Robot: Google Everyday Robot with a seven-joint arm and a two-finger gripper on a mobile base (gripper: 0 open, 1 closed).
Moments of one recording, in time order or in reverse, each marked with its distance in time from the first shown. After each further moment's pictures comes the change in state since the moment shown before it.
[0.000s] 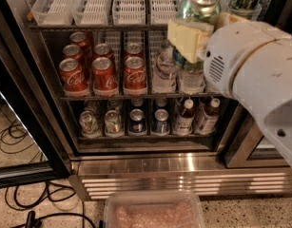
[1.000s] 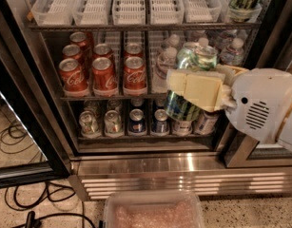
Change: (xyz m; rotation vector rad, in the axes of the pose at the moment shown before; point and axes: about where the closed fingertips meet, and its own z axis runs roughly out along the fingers) arm 0.057 0.032 -0.052 -0.365 0.172 0.226
